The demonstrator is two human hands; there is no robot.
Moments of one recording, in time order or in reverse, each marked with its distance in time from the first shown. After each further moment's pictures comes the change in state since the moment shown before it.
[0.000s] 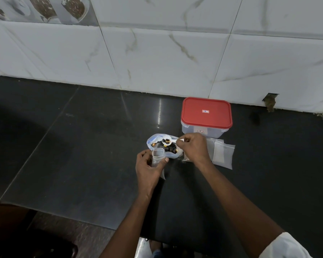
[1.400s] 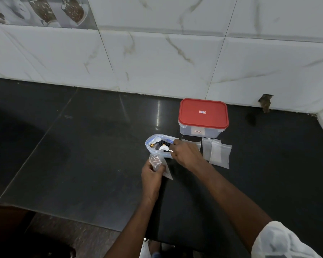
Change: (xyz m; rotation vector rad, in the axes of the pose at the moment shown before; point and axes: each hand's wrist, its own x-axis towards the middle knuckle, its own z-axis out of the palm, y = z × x) left_hand -0.015 -0.018 0.015 -0.162 -0.030 -0.185; right_hand -0.002 0.013 0.010 -0.874 -0.282 -0.569
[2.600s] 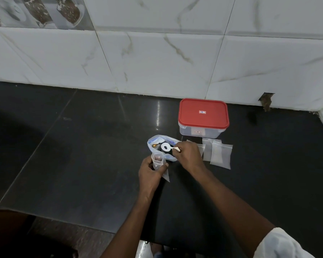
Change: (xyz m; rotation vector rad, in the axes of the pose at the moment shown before) left_hand 0.011 0.010 -0.004 0.159 -0.006 -0.008; right_hand 0.001 0.004 0.026 0.534 0.221 0.351
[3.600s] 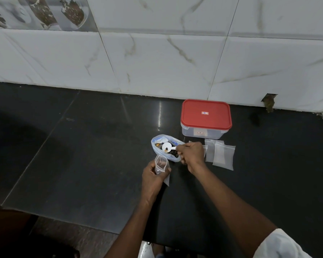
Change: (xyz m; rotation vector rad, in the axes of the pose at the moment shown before) left_hand -0.004 -0.008 -0.004 -0.105 -0.134 0.023; right_hand 0.004 -0.017 -0.003 0.790 0.059 0.703
